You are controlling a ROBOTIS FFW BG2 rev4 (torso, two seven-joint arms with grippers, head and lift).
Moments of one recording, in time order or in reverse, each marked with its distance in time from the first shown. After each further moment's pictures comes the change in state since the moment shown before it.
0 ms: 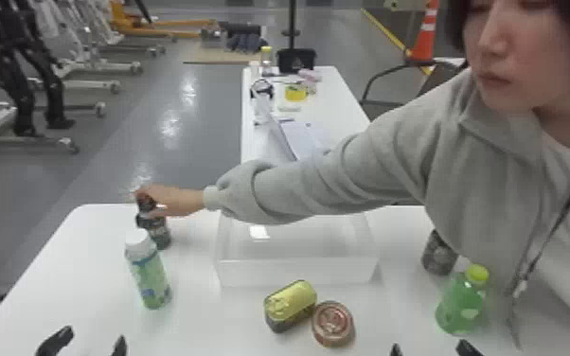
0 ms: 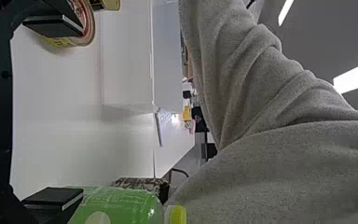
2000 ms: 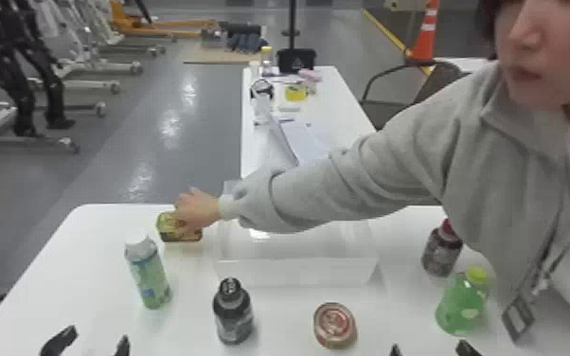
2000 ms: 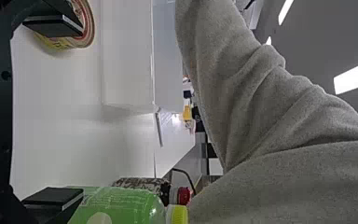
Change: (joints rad) left arm -0.002 0.000 -0.009 0.001 0.003 0.006 0.000; right arm 0.000 0.003 0.000 0.003 0.000 -0.001 0.000
